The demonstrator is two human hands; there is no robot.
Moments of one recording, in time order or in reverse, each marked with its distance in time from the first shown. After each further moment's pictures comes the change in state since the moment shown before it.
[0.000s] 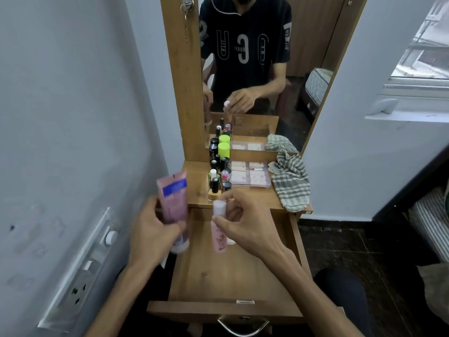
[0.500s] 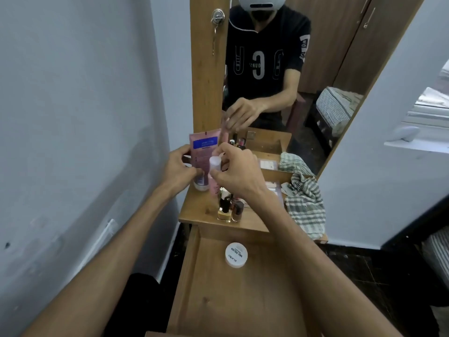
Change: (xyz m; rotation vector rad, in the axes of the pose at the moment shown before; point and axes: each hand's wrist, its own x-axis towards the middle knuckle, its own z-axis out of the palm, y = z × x) left_hand 0.167 0.042 0.029 -0.128 -0.132 0.253; right_hand 0.150 -0.046 0.005 -0.259 0.052 -0.186
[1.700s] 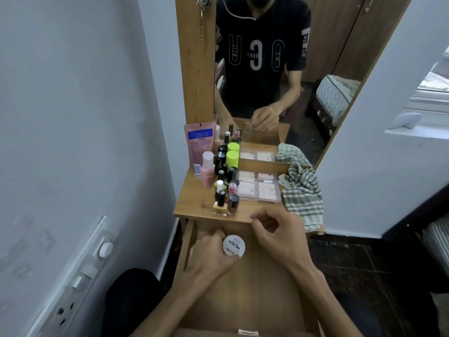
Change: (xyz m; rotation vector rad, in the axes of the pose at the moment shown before) left_hand -0.153 -0.054 0.104 0.652 -0.360 -0.229; right_hand -0.146 0.073 -0.014 0.191 0.126 0.212
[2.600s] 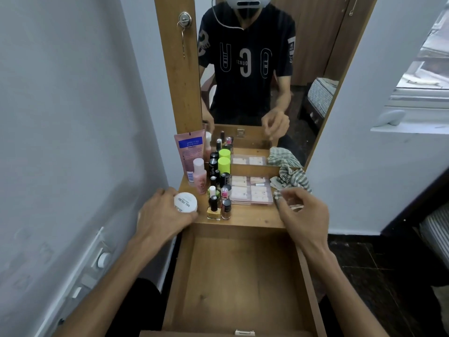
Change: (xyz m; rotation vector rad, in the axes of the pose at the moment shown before) left_hand 0.018 -0.015 -0.128 0.061 0.330 -0.032; right_hand 0.024 0.024 -0.042 -0.108 0.312 0.096
